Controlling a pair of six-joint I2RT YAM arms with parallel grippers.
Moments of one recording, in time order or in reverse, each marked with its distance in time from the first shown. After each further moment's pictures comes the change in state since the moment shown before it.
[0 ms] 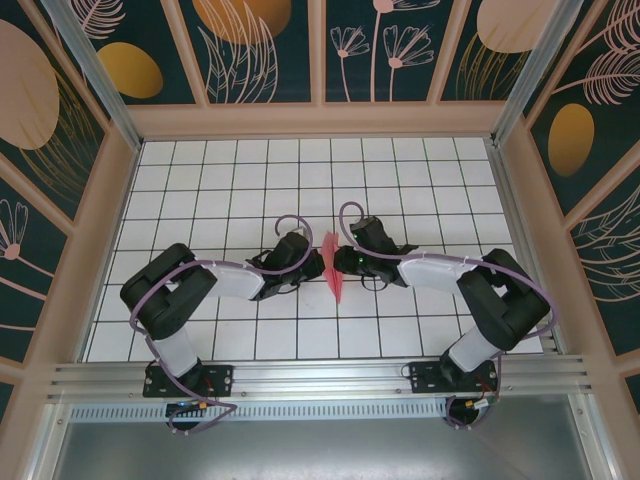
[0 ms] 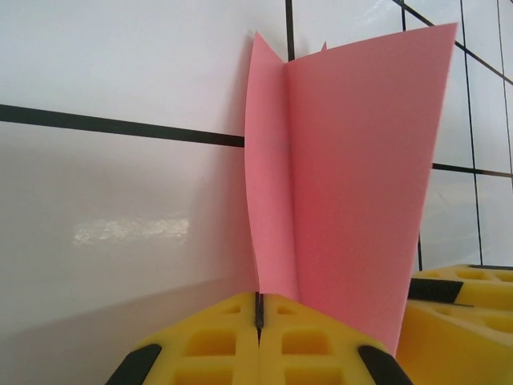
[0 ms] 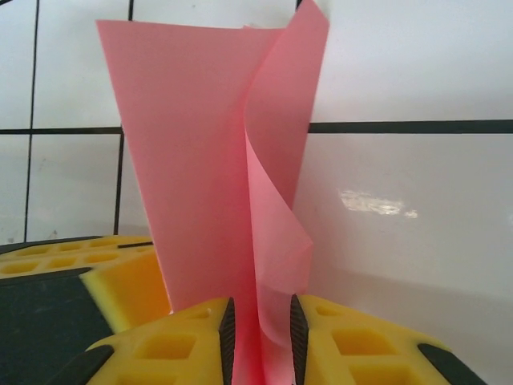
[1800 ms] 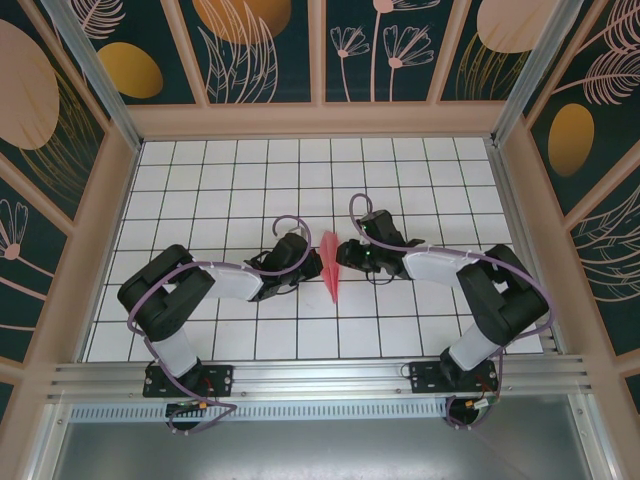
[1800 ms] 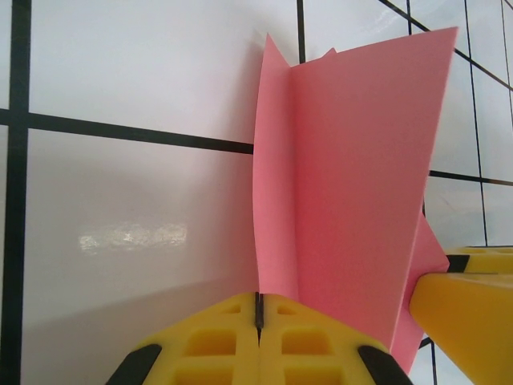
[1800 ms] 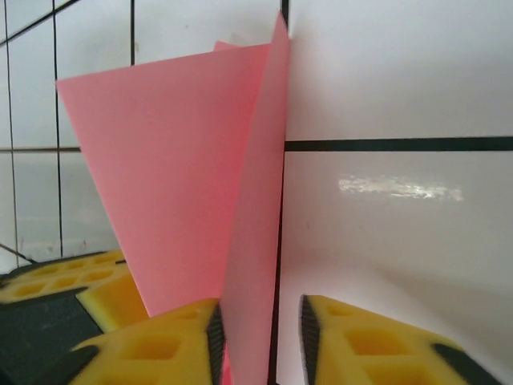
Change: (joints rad) left arm 0.000 -0.015 -0.013 -0.002 -0.029 0.000; right arm -0.096 0.024 0.011 0.018 -0.156 0.021
